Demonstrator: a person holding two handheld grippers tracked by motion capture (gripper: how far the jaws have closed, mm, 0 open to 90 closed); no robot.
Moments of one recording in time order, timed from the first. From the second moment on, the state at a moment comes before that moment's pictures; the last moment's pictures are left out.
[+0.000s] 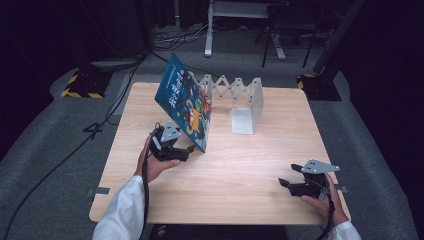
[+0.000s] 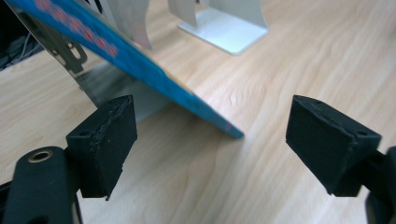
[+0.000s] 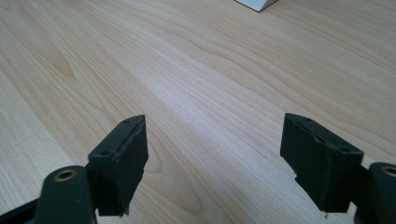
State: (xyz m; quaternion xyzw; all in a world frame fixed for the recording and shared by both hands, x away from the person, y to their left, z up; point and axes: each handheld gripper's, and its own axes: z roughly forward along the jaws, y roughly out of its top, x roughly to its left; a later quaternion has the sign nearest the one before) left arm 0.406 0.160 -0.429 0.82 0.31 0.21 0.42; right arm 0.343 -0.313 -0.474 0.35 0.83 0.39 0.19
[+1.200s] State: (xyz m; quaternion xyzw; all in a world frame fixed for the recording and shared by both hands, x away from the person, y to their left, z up) left arm 0.325 0.217 -0.459 0.87 0.29 0.22 0.32; right arm 0.324 -0.317 -0.462 0.34 0.85 0.33 0.22
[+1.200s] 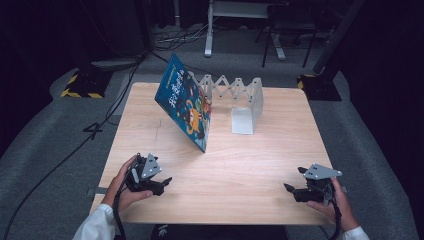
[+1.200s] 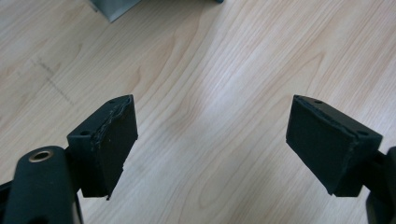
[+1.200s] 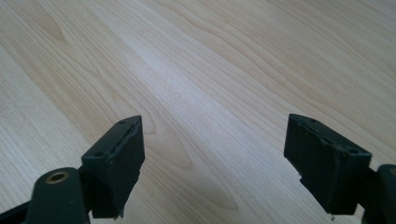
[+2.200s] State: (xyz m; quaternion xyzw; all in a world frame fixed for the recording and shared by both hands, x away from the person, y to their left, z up) left arm 0.323 0.274 -0.505 0.85 0.38 0.15 0.34; right arm 0.322 -0.386 -0.502 0.44 0.81 0.35 0.19
